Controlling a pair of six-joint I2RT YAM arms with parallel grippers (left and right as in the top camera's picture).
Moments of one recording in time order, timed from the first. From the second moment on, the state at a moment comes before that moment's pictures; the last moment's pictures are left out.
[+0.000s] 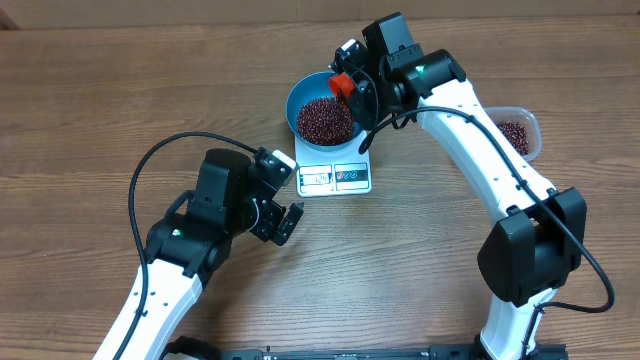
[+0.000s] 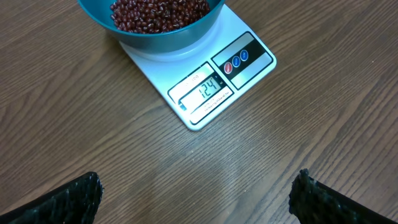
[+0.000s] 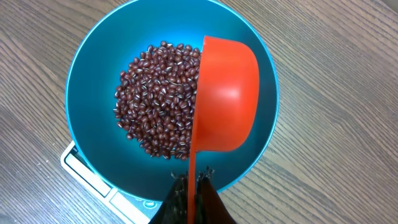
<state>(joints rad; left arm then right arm) -0.35 1.12 0.85 -0.61 0.18 0.22 0.42 1.99 1.85 -0.93 -0.14 -0.30</state>
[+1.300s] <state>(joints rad) -0.35 1.12 0.85 -0.61 0.18 0.22 0.44 1.99 1.85 -0.90 -0.13 -0.35</state>
